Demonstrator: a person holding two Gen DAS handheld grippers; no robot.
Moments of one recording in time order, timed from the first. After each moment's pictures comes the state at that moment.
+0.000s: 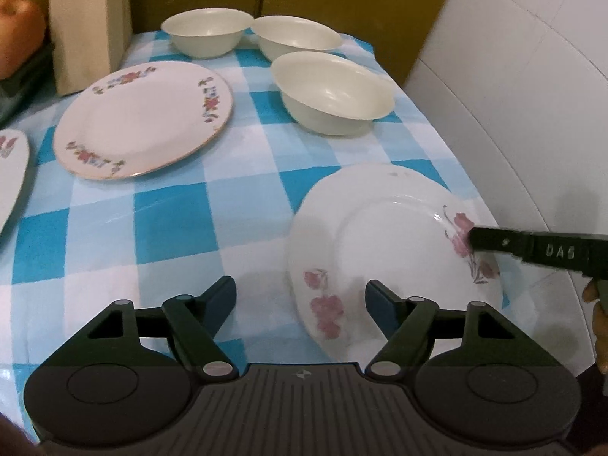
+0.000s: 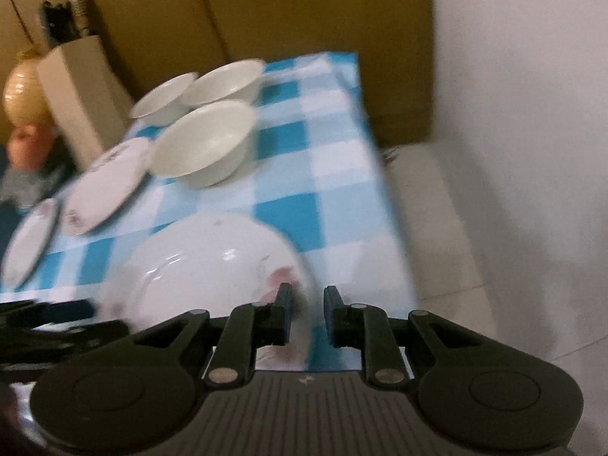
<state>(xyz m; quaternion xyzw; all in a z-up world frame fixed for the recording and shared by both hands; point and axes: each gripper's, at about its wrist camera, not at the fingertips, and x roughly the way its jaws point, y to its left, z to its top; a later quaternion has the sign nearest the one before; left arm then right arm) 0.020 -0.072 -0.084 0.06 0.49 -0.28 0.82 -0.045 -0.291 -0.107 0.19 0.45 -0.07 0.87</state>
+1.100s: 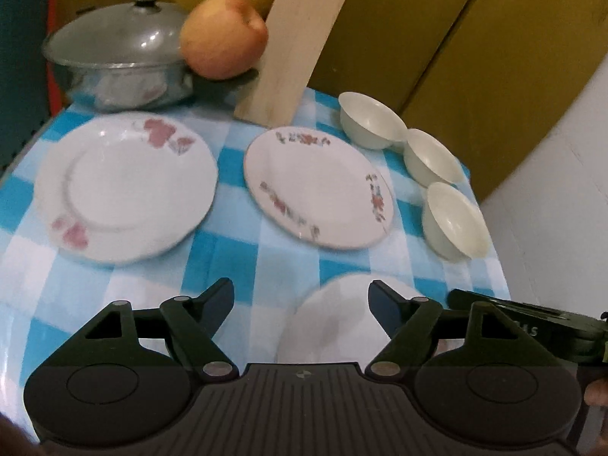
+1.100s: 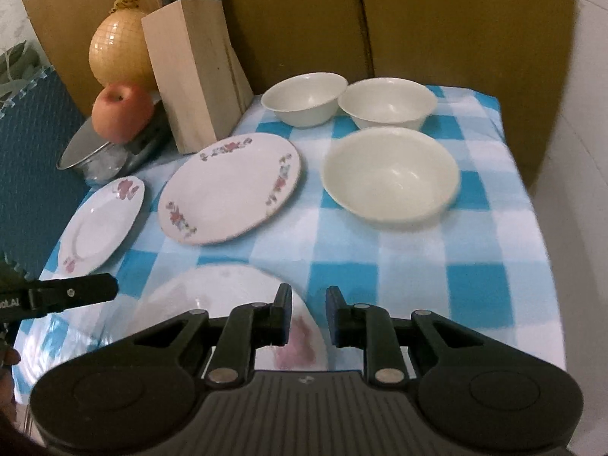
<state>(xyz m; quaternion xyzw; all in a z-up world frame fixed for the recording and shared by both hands) 0.059 0.062 -0.035 -0.09 0.46 -0.16 0.87 0.038 -0.183 -0.078 0.12 0.44 0.02 0.89</state>
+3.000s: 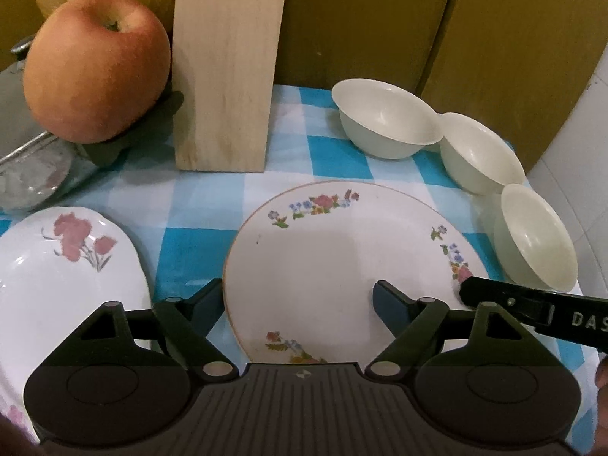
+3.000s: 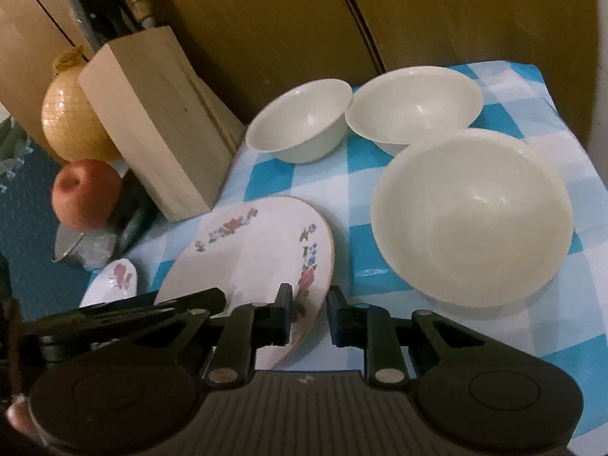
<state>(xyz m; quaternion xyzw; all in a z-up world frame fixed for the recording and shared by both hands) 0.171 -0.002 -0.084 0.02 0.46 -0.16 0.87 0.119 -0.206 -0.118 0.25 0.42 0.04 0.87</state>
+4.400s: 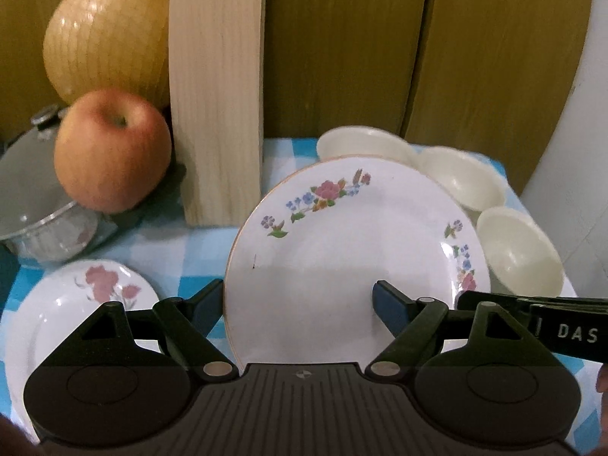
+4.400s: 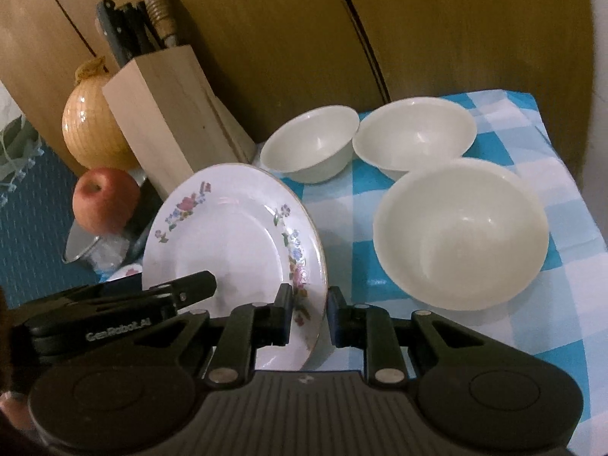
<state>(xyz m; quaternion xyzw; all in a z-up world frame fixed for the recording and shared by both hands) 0.161 -0.008 -0.045 0.05 0.40 -0.16 0.90 0.104 -0.206 -0.096 0.23 0.39 0.04 0.89</state>
